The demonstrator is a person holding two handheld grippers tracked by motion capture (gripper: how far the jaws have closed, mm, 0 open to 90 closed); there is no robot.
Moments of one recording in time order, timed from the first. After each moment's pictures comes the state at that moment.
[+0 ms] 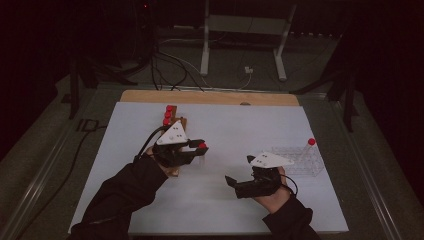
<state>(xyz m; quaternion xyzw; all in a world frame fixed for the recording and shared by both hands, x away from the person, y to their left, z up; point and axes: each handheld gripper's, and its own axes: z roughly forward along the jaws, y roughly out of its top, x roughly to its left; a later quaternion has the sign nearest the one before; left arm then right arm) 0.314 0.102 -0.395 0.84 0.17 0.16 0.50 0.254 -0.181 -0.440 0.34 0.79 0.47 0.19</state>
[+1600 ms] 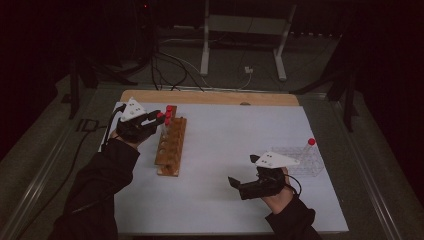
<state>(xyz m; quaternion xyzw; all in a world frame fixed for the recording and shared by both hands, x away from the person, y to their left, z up) 0.363 0.186 -0.394 0.76 0.33 0.29 0.48 0.253 -0.190 -0.437 0.33 0.79 0.48 0.19</state>
